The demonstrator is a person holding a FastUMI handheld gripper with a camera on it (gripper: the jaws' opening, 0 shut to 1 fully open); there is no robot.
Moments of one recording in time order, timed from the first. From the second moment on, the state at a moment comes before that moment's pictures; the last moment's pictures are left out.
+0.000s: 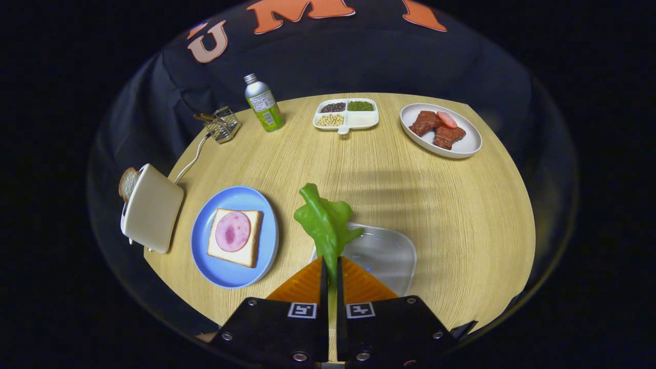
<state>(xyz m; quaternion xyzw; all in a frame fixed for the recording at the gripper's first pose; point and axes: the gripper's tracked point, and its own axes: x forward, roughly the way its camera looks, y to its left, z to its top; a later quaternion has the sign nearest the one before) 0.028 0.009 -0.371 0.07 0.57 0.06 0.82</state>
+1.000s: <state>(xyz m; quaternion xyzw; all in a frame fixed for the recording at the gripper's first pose) 0.052 0.139 -0.378 0.04 0.57 0.14 0.81</state>
